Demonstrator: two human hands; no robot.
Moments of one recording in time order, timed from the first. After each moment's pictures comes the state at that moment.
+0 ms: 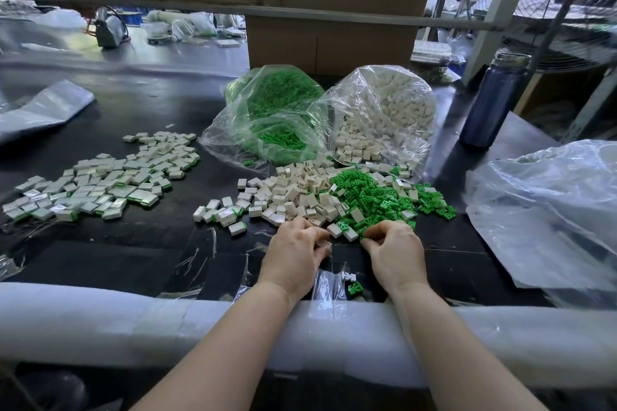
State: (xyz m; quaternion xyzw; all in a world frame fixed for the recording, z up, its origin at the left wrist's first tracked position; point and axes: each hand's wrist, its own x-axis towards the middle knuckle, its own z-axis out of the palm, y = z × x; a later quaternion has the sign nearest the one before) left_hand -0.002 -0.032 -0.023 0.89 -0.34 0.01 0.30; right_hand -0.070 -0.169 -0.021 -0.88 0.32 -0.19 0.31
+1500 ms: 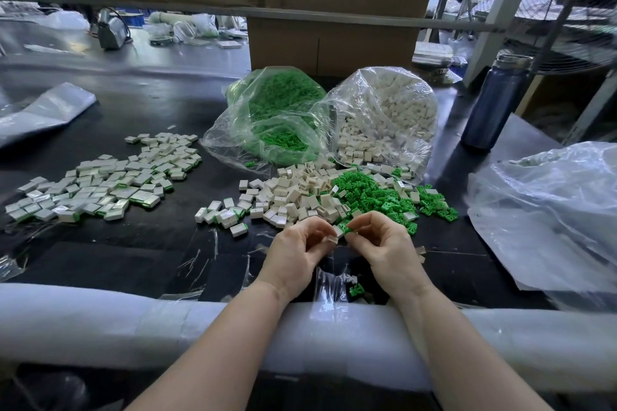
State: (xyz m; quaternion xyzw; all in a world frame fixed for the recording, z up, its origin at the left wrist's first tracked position) left_hand -0.005 -0.025 -0.016 0.78 -0.30 -0.10 0.54; right_hand -0.076 -0.158 -0.013 -0.77 0.14 -0.22 0.58
